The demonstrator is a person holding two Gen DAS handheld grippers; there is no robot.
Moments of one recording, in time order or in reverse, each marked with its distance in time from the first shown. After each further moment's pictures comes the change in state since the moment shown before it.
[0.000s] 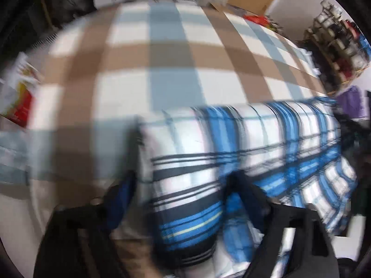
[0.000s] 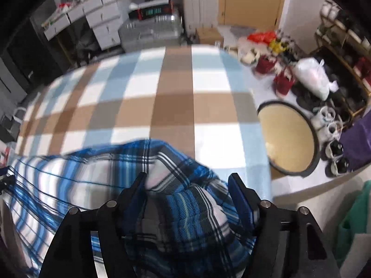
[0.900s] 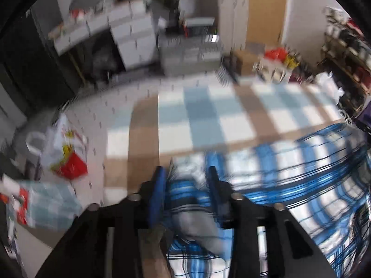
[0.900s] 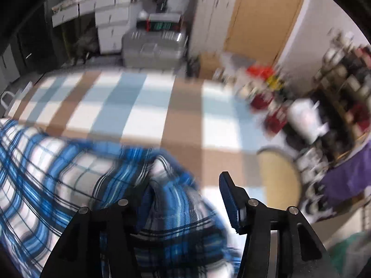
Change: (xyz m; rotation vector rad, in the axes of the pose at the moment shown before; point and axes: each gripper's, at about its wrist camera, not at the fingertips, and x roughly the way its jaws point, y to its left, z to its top) left arm -0.100 -0.012 0.059 0.142 -0.362 0.323; right arm -0.034 0.056 0.050 -0.149 -0.307 -0.202
